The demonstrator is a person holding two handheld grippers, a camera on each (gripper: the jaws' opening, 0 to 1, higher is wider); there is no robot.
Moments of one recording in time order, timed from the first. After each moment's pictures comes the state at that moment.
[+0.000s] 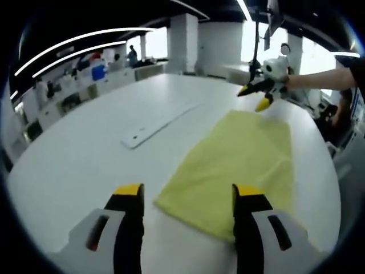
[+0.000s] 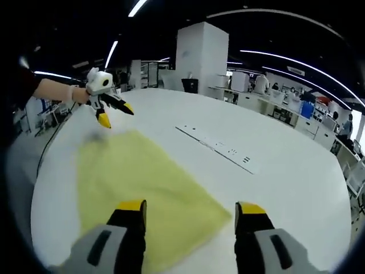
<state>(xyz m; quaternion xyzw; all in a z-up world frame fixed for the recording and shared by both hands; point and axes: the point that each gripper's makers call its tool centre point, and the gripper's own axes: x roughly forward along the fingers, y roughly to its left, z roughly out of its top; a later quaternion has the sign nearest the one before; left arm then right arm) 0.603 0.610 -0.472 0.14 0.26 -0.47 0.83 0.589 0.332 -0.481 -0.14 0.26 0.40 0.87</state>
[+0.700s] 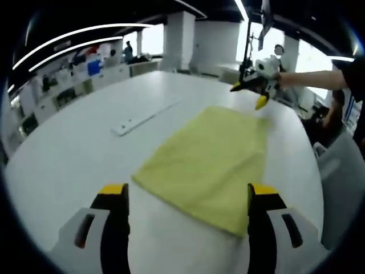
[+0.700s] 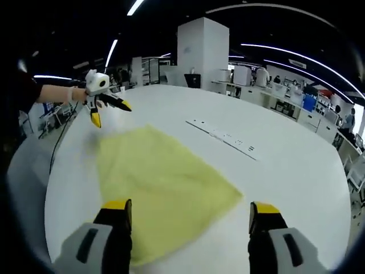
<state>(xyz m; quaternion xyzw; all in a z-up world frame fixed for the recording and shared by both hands) 0.540 0.628 -0.468 0.12 0.28 -0.47 0.83 0.545 0.318 -0.476 -0.13 0.28 0.40 0.86</state>
